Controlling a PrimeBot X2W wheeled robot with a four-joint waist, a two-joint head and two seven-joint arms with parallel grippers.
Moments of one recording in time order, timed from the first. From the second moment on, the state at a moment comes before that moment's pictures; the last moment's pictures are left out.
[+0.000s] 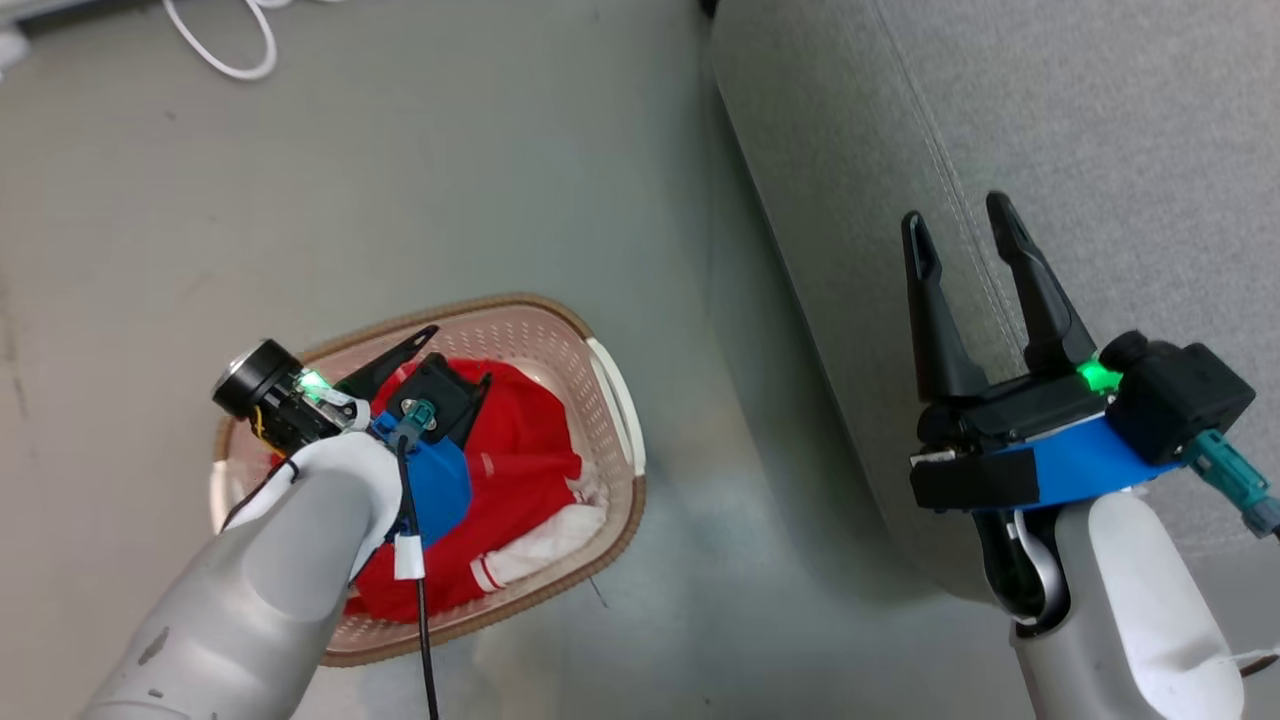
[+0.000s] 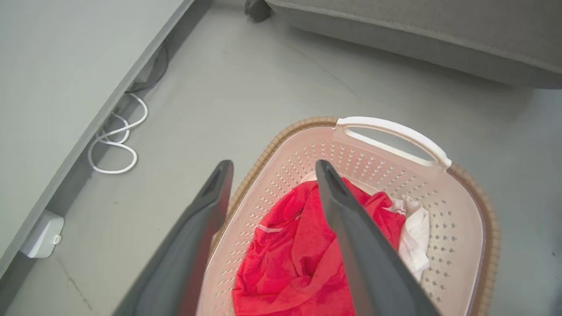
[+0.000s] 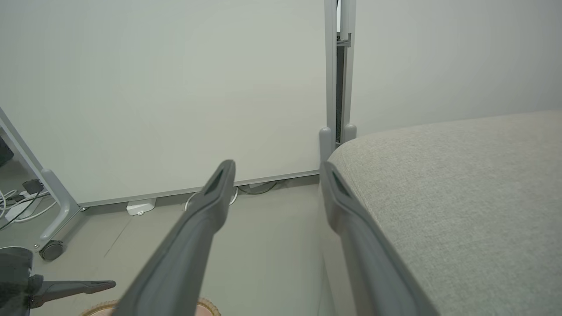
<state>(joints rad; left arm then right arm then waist) -0.77 0.24 -0.77 1.01 -0.12 -0.13 -0.22 -0.38 -0.05 0.12 0.12 0.23 0.13 -0.26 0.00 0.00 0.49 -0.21</state>
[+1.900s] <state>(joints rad) -0.98 0.38 -1.28 0.91 -0.47 -0.13 0.09 -0.54 -0.05 0.14 -0.03 0.23 0.13 -0.26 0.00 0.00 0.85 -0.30</state>
